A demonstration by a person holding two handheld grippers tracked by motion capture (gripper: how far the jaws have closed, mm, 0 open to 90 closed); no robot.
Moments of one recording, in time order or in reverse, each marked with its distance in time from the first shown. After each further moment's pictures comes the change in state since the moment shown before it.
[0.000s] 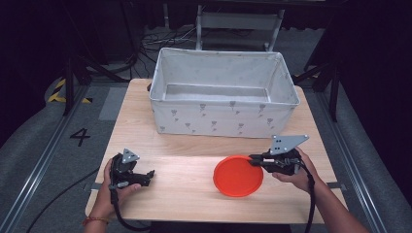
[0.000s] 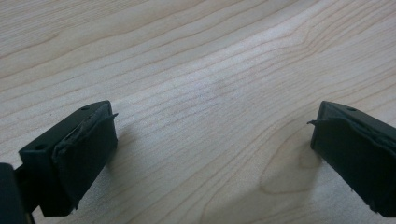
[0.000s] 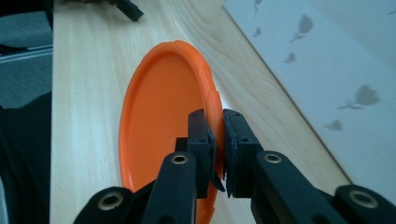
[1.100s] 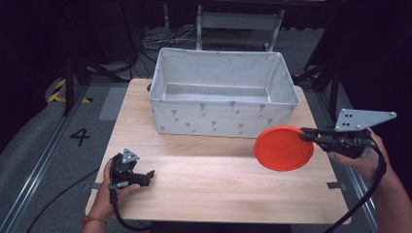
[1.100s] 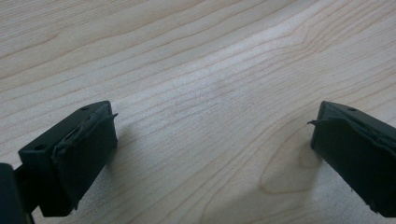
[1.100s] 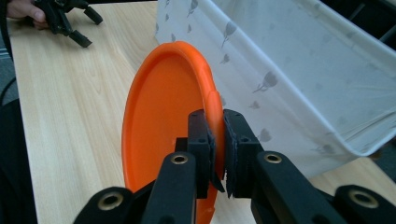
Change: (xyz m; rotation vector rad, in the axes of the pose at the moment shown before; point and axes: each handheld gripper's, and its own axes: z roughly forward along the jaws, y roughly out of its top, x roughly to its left) left arm 0.000 0.000 0.000 0.002 -0.002 0.004; right arm -0.023 0.037 -0.142 -0.025 -0.232 -0.033
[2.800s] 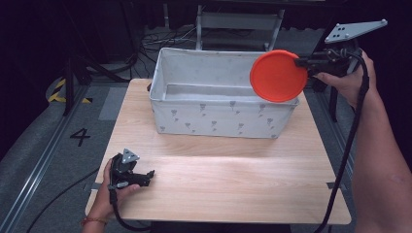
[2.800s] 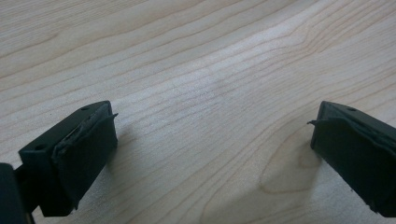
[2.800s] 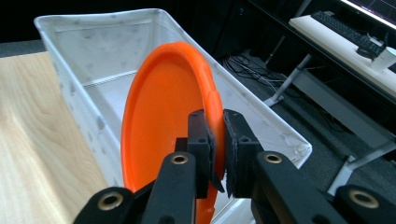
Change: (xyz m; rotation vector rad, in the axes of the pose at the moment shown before) left arm 0.000 0.000 0.000 -0.002 0.001 -0.005; right arm -0.124 0.102 0.032 -0.031 -0.177 0.049
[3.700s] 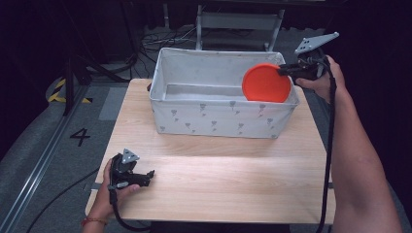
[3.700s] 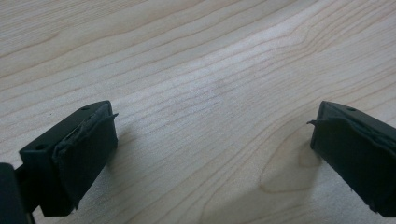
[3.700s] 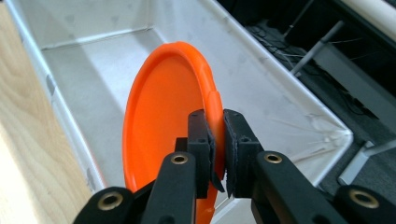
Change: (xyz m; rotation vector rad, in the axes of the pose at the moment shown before) left arm 0.000 0.000 0.000 0.000 0.000 0.001; right arm -0.014 -0.031 0.079 0.127 0.069 -0.041
